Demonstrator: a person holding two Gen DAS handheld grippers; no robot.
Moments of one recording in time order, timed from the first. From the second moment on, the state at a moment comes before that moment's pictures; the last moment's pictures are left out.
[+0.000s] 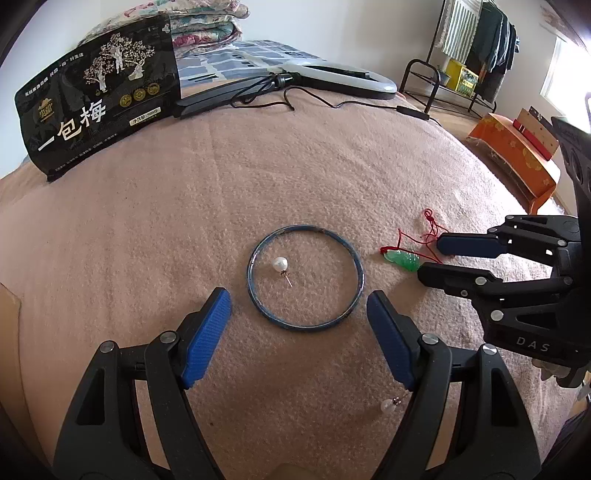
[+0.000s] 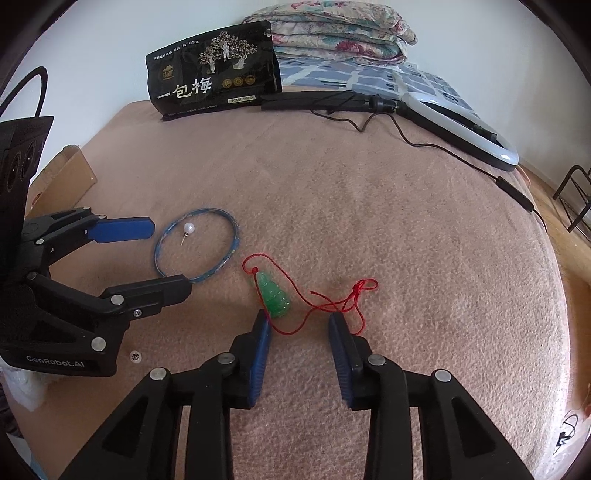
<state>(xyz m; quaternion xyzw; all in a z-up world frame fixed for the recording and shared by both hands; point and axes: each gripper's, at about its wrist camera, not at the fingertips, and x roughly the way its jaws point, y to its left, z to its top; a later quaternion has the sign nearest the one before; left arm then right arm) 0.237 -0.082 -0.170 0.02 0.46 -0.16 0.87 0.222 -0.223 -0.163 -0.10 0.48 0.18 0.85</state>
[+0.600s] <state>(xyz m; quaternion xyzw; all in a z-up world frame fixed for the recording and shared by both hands) 0.256 -0.083 -0.177 0.03 0.46 -0.13 0.88 0.228 -0.212 -0.165 -0.11 0.47 0.20 0.85</state>
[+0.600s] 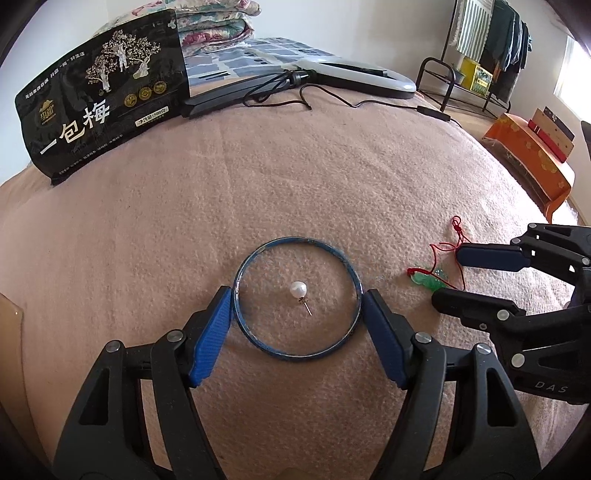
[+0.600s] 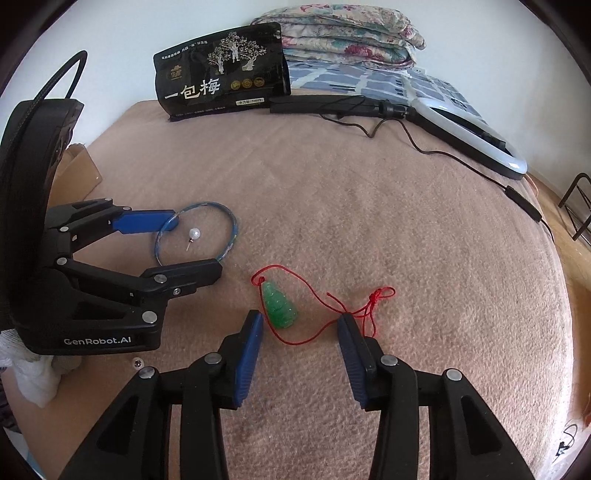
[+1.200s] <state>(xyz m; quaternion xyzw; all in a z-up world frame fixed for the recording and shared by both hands) 0.249 -0.069 -0.163 0.02 0.45 -0.13 0.88 0.229 -0.197 -0.160 -0.10 0.47 0.21 0.85</state>
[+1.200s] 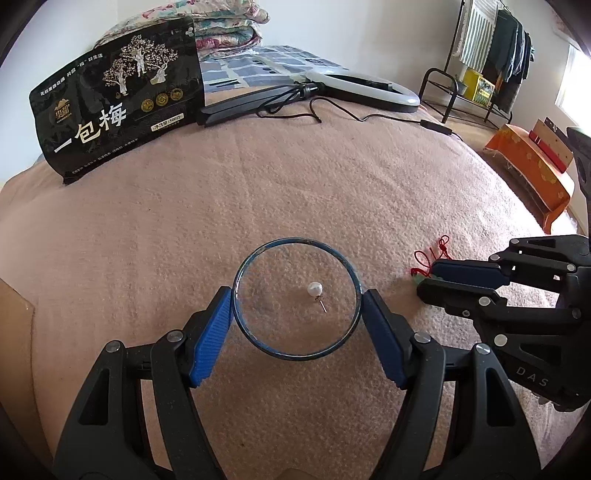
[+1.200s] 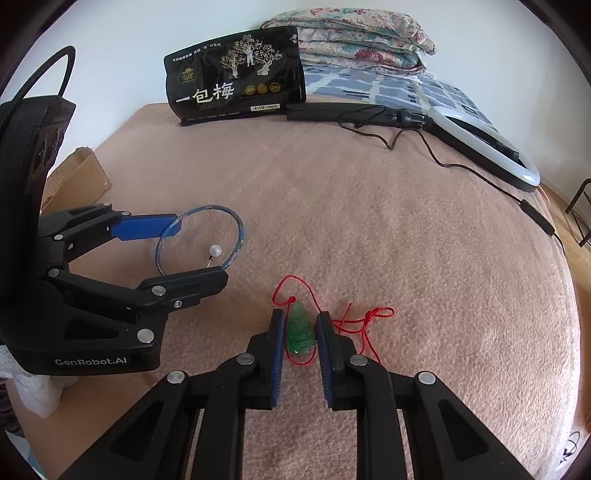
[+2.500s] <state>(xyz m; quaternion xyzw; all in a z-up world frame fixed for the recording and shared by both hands) 0.129 0.010 -0.007 0.02 0.33 -0.08 0.94 0.141 -0.140 -0.014 -0.10 0.37 0.23 0.89</state>
